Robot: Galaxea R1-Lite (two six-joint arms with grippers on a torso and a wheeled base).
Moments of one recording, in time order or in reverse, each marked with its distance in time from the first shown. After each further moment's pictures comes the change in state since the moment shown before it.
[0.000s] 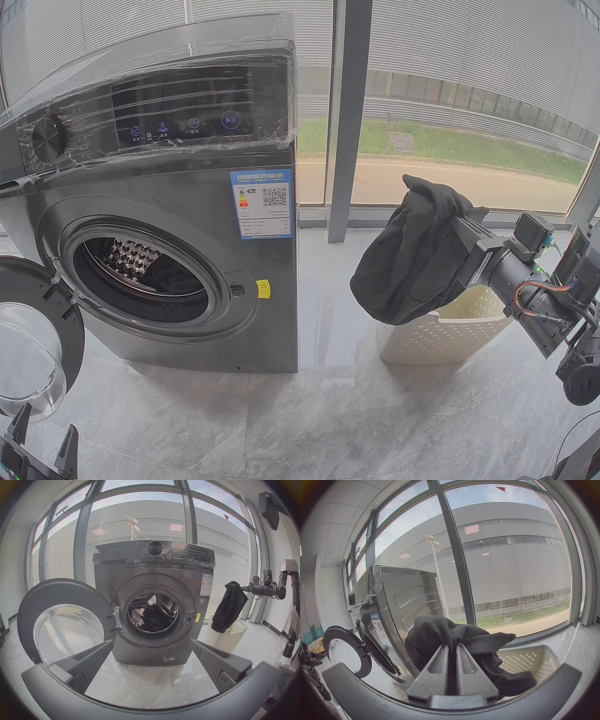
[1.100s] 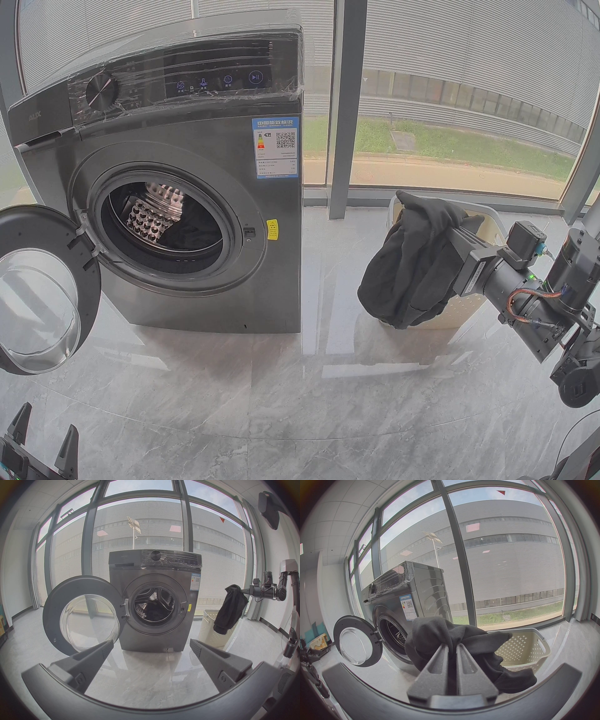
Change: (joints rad) left arm 0.000 0.001 0.000 0.000 0.001 0.000; right arm -0.007 0.029 0.021 -0.009 0.003 0.001
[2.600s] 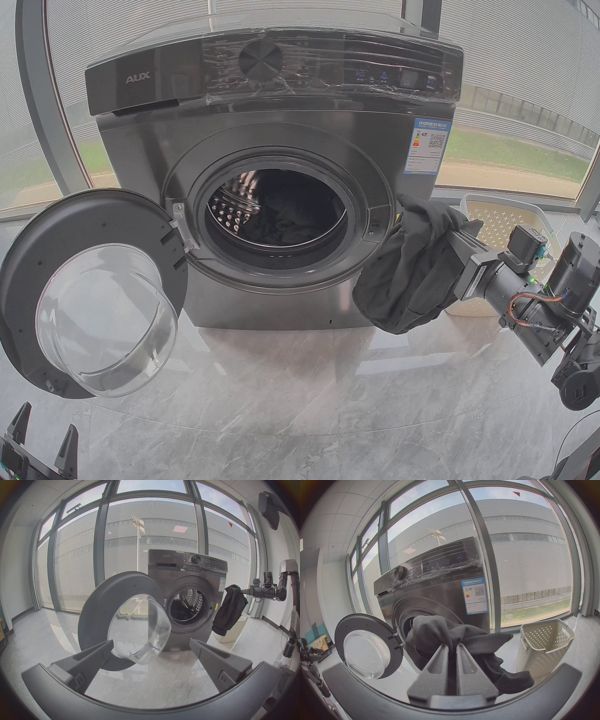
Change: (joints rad) left arm 0.000 0.000 0.000 0.000 0.000 0.000; right arm 0.009 -0.007 0.014 0.000 0.000 0.000
